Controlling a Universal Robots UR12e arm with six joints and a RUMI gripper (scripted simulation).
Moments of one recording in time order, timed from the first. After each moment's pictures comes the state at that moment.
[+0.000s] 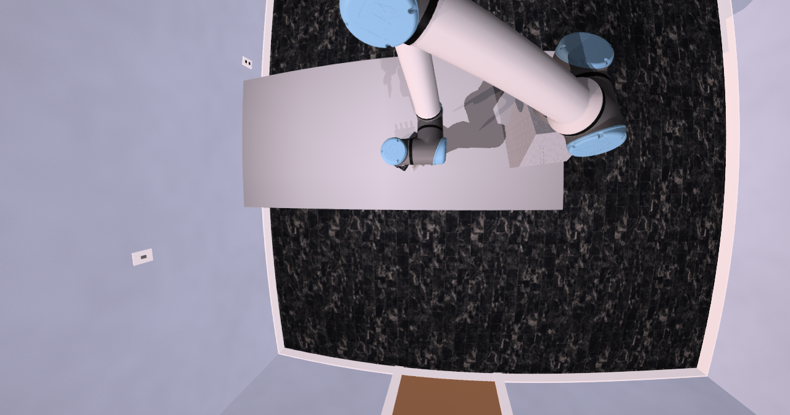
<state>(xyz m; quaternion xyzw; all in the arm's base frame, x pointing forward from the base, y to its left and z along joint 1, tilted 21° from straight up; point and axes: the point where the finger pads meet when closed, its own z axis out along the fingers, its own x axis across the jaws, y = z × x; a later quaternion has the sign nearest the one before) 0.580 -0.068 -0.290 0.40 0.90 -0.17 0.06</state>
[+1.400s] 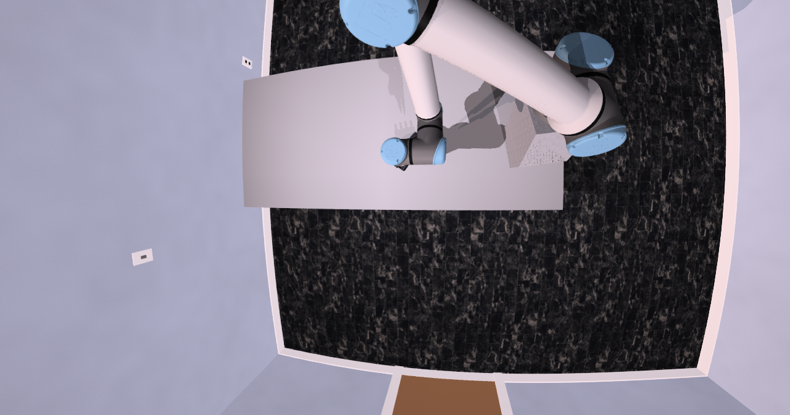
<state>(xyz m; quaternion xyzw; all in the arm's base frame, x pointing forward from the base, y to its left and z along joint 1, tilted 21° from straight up) 0.580 -0.068 -0.291 0.41 0.89 -0.17 0.06</state>
